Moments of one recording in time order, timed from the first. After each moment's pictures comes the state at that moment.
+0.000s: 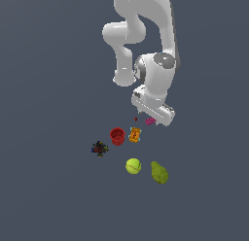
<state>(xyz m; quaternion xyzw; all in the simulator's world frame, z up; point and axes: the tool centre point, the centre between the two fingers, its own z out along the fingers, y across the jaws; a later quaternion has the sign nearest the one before) -0.069 0.115 0.129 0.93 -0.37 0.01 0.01</state>
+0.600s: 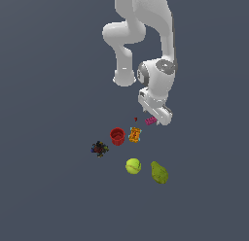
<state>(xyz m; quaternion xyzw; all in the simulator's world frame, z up) -0.111 0.141 0.085 0.89 -0.46 0.00 0.00</state>
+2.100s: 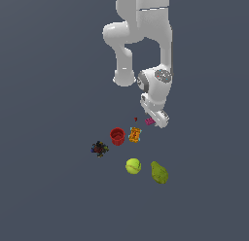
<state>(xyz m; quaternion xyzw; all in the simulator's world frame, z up) -0.141 0.155 0.030 0.86 -0.52 0.00 0.00</state>
